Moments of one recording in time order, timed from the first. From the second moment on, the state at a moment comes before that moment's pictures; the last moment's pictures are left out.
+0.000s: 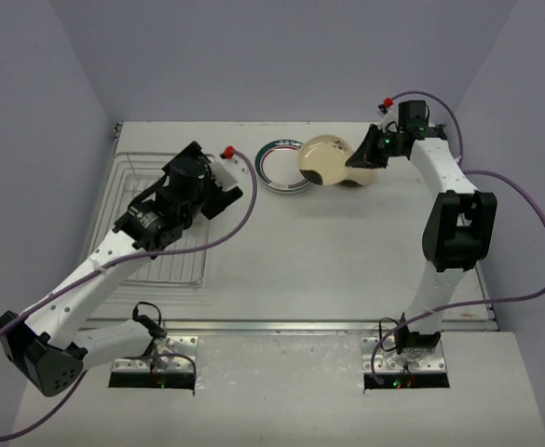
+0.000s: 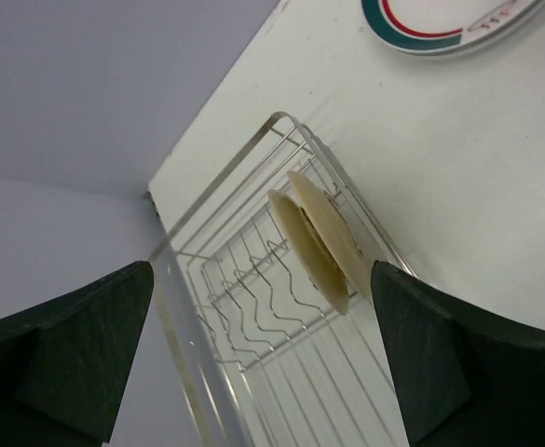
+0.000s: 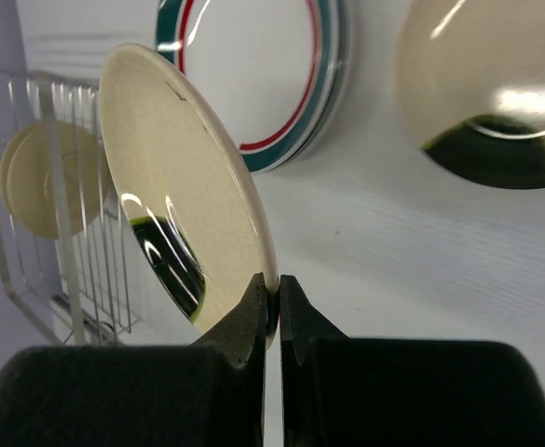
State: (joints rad) left arm -0.62 1.06 1.08 -0.47 -0.42 0.67; right arm 0.02 1.93 1.63 -0.60 -0.62 0.32
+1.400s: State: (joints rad) left arm -0.15 1.30 1.29 -0.69 -0.02 -0.02; right arm -0.17 2.28 1.90 -0.62 -0.41 0.30
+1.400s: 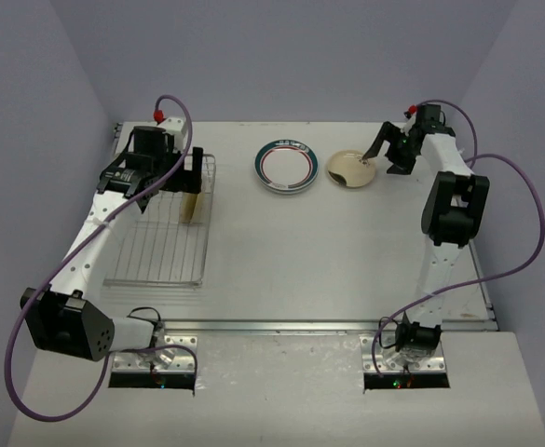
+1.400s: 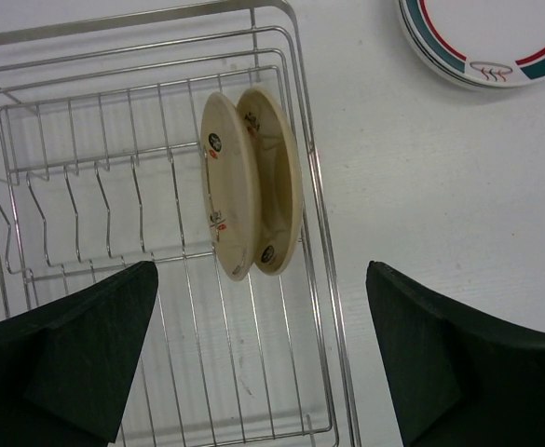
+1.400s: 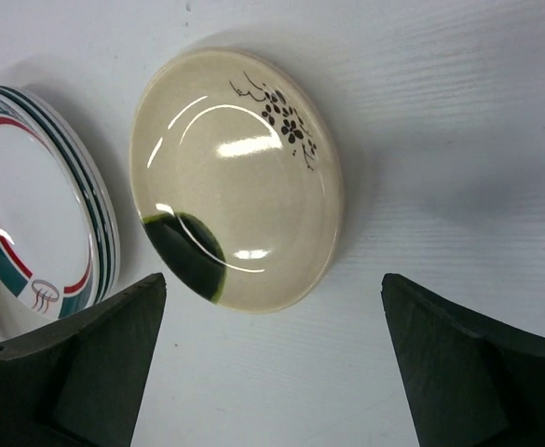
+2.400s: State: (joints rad) left arm -0.05 1.63 1.33 -0.63 0.09 0.01; right arm -0.04 1.75 1.51 -0.52 -0.34 0.14
